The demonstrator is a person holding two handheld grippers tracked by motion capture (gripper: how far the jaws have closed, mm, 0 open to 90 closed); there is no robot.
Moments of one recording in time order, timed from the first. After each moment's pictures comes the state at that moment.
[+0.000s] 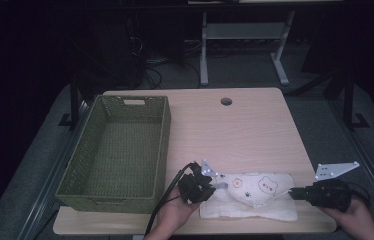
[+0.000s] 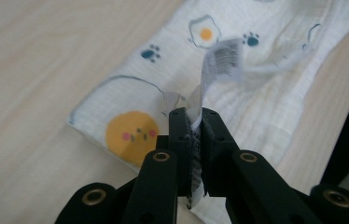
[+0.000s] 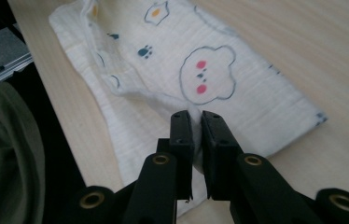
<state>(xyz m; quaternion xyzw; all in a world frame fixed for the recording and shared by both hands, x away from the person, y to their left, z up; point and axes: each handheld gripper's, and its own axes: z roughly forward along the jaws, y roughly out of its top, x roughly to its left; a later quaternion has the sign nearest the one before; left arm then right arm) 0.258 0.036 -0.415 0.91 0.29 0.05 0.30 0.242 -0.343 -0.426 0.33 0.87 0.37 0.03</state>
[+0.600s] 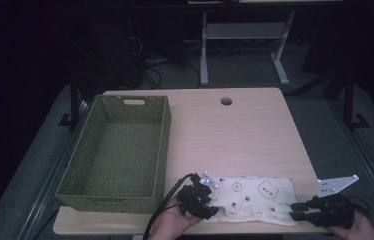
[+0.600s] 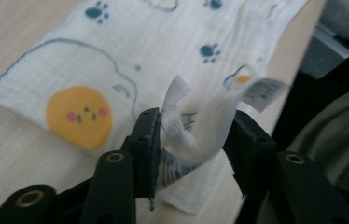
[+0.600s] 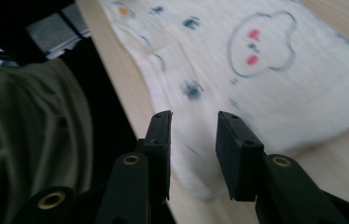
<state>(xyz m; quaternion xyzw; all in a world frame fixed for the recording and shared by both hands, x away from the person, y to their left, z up) 0.242 0.042 -0.419 0.92 0.27 -0.03 0.29 0.214 -0.342 -0.438 0.29 0.88 0.38 -0.04</state>
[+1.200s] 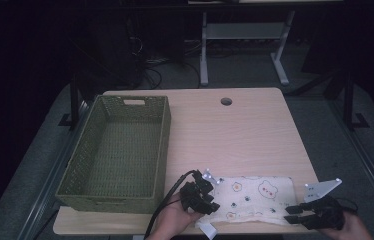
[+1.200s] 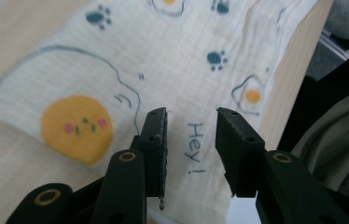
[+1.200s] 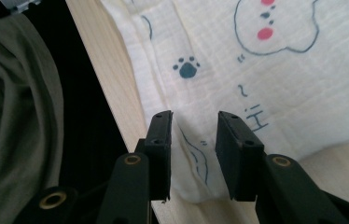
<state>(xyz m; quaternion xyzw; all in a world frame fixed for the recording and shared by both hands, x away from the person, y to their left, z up) 0.254 0.035 -0.434 0.92 0.27 -0.04 0.27 0.215 -0.323 -0.453 0.27 0.91 0.31 -0.01</state>
